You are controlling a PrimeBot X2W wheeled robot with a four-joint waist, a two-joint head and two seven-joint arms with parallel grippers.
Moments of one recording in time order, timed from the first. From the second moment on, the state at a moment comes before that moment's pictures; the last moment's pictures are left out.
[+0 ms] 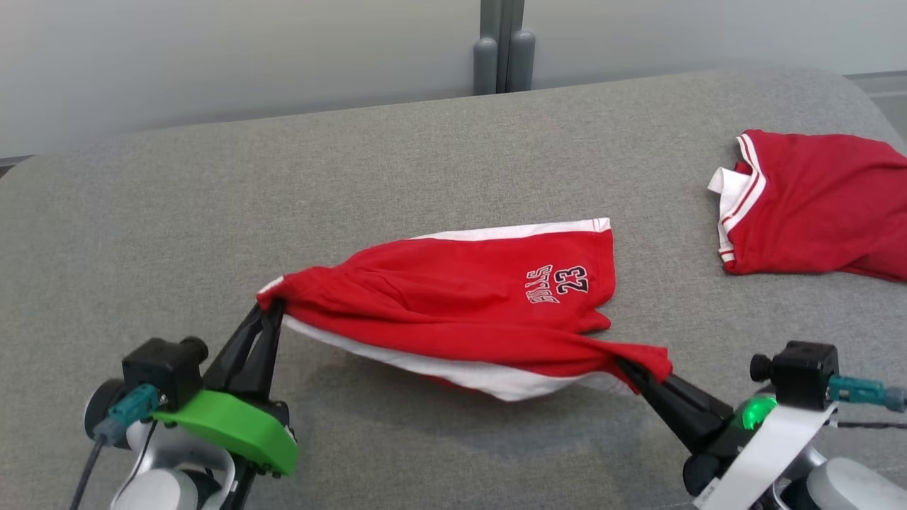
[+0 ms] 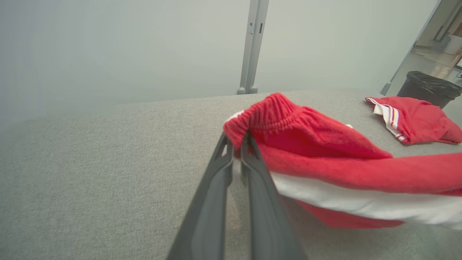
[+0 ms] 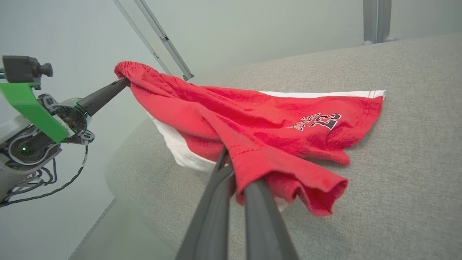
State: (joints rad) left arm -0.10 0.38 -0.38 -0.07 -0.54 0.06 0.00; right arm -0.10 -0.65 0.63 -0.17 0.93 0.13 -0.11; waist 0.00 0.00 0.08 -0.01
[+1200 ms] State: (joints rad) left arm -1.60 0.23 -0.37 0.87 -0.69 -0.13 0.15; right arm -1.68 -0.60 0.85 0.50 1.12 0.13 -0.08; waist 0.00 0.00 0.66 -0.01
